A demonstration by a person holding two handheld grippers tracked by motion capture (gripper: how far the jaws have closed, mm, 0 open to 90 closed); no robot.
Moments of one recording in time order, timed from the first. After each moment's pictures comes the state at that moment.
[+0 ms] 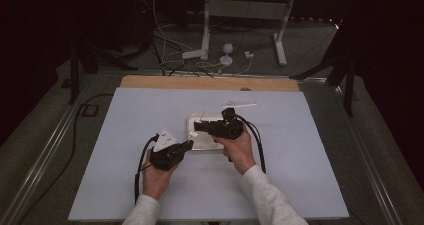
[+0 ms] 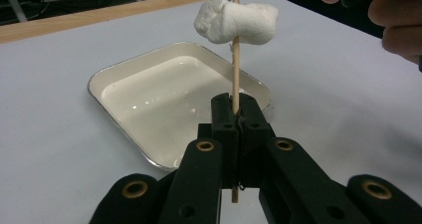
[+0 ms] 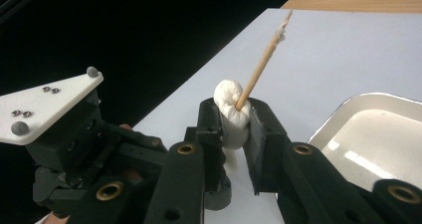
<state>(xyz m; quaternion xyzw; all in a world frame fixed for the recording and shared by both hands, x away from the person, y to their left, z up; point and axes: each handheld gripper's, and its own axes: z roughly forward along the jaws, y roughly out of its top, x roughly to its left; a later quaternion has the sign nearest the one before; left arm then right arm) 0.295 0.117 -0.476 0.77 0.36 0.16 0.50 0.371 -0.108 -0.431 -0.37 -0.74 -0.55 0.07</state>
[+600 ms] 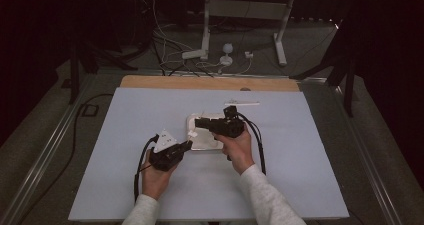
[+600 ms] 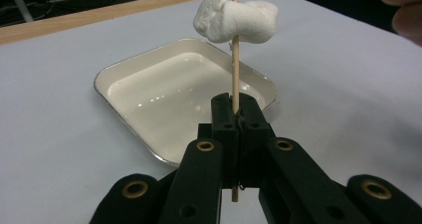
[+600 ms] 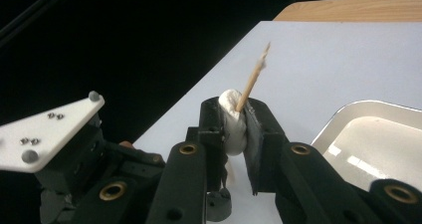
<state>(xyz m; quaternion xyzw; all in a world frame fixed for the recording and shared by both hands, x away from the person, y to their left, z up) 0.295 0.118 -0.479 0.78 0.36 0.17 0.48 0.372 -0.110 -0.428 -0.39 -0.72 -0.57 0.07</state>
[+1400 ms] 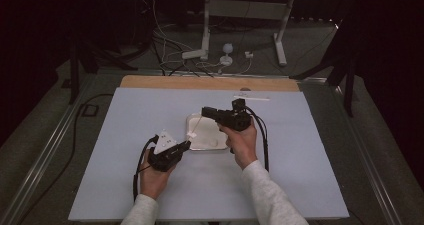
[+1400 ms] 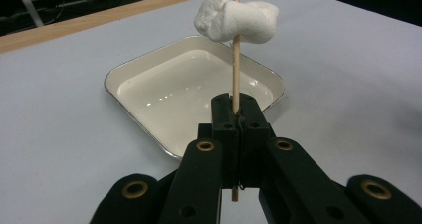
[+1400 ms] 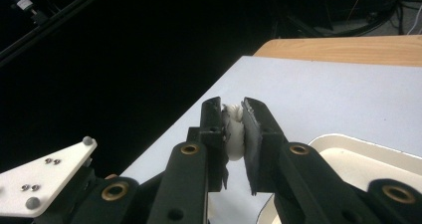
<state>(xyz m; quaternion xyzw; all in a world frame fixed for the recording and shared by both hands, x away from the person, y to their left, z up) 0.293 0.121 -0.477 0.78 0.35 0.19 0.47 0.379 -0.124 -0.410 -0.41 -0.69 -0.60 0.03</state>
